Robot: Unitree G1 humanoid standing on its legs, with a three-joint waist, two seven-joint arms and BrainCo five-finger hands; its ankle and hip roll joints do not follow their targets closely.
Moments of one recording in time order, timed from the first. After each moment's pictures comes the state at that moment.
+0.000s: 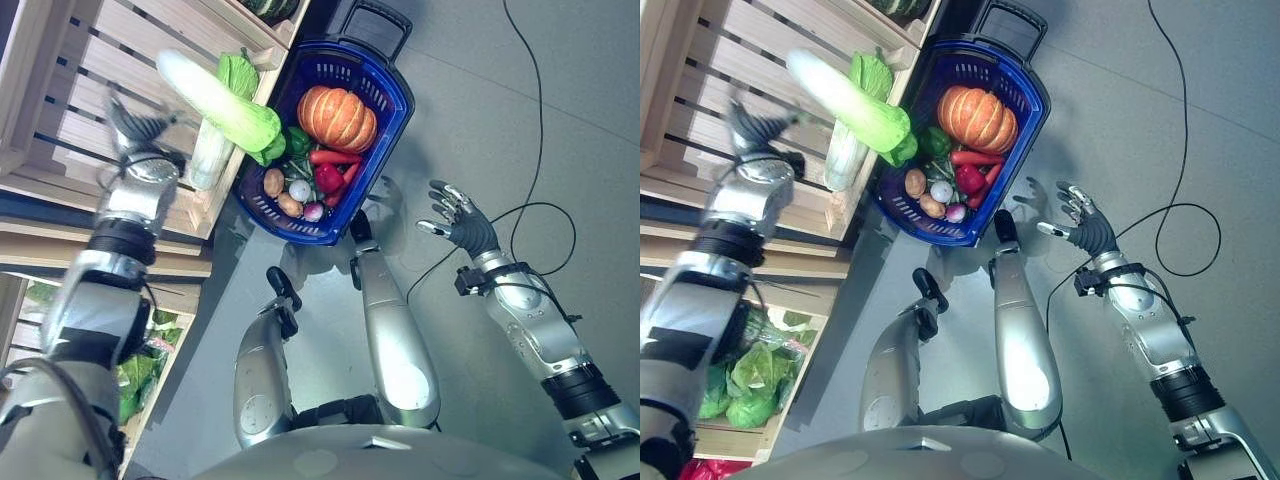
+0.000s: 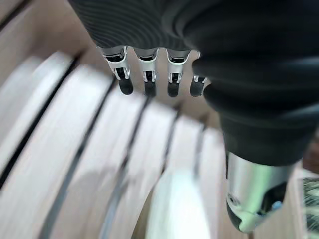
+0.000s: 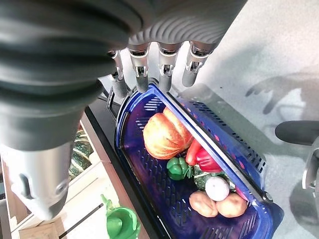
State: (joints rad) left arm -0.94 0.75 -0.35 0.72 -0.05 0.21 0.71; right arm -0.06 -0.67 0.24 0.00 0.45 -0.10 -0.05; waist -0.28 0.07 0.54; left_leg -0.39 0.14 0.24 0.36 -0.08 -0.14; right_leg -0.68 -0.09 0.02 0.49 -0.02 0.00
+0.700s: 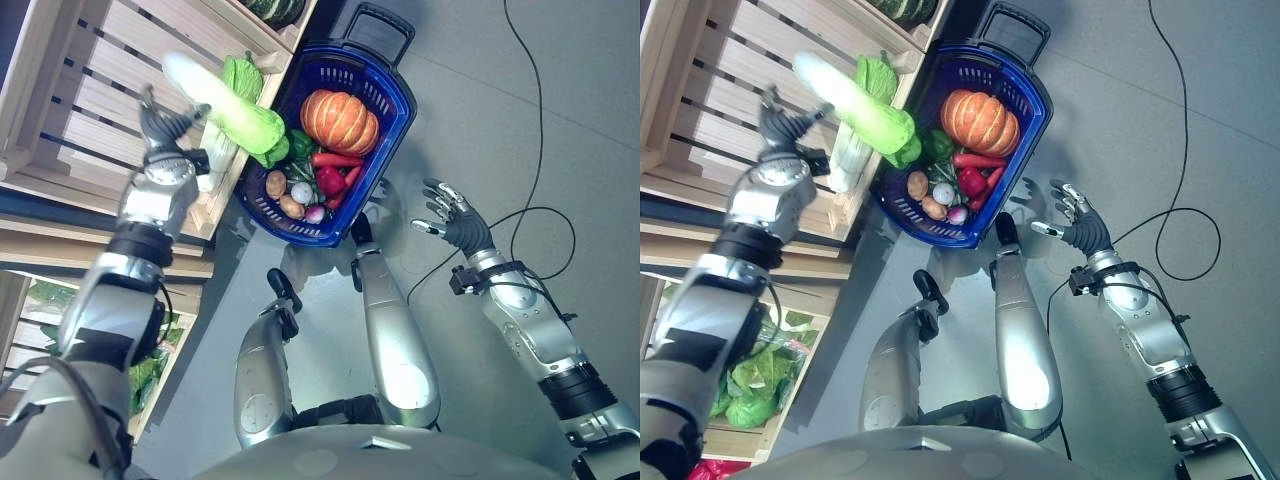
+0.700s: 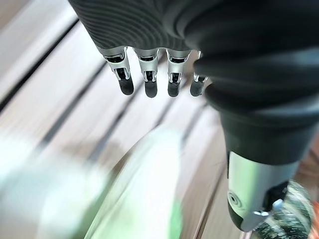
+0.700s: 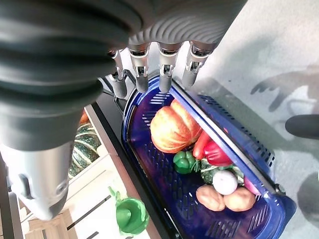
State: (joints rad) left arm -0.97 0.68 -0.36 0.71 -0.25 0.22 0.61; right arm -0.07 -0.67 0.24 -0.04 0.44 -0.04 -0.06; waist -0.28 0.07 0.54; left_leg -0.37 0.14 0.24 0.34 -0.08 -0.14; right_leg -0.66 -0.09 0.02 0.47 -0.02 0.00
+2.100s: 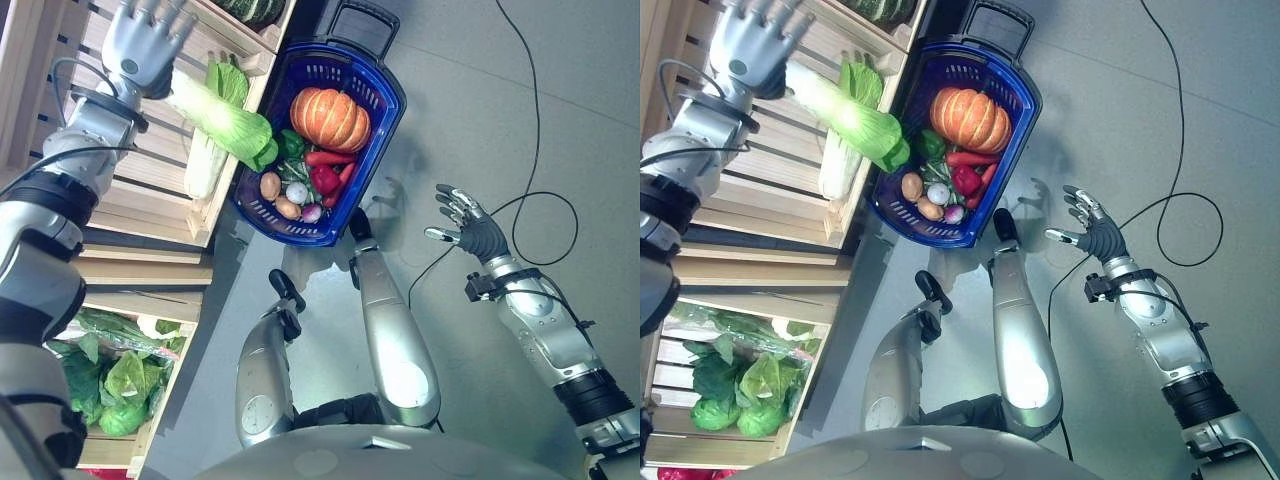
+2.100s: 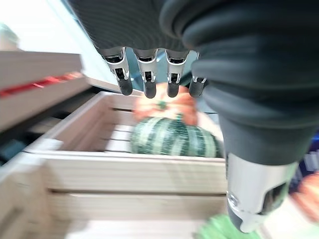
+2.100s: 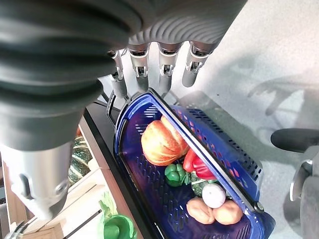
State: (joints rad) left arm -1.14 0.96 -0.87 0.81 0.90 -0.08 0.54; right arm -0.05 -0.73 0.23 0.03 0.47 -0.14 -0.02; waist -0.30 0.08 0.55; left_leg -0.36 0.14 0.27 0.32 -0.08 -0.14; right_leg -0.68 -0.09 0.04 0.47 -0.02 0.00
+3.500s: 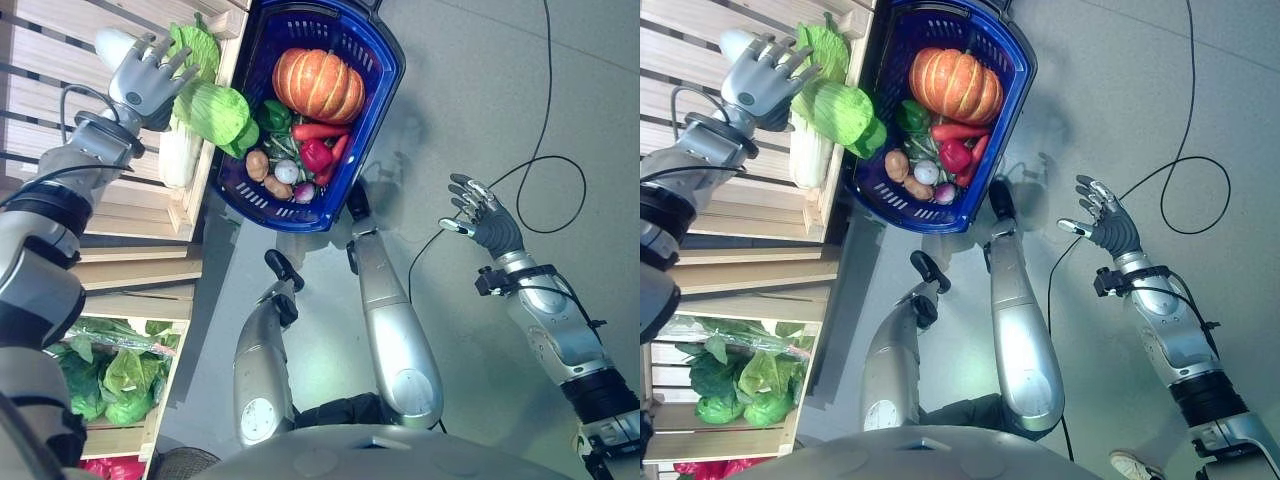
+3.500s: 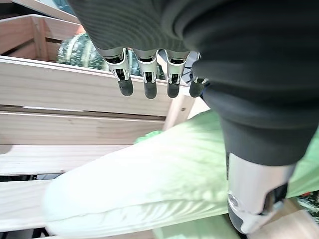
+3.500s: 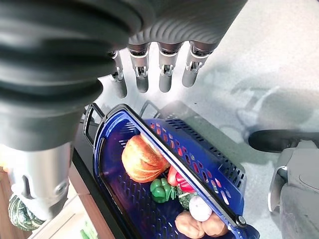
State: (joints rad) left arm -1.12 0.92 -0.90 0.95 0.95 -0.12 0.52; right arm -0.05 -0.73 0.20 0.03 0.53 -0.19 -0.02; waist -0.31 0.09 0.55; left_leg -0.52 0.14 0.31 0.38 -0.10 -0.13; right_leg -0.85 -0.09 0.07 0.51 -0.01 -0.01
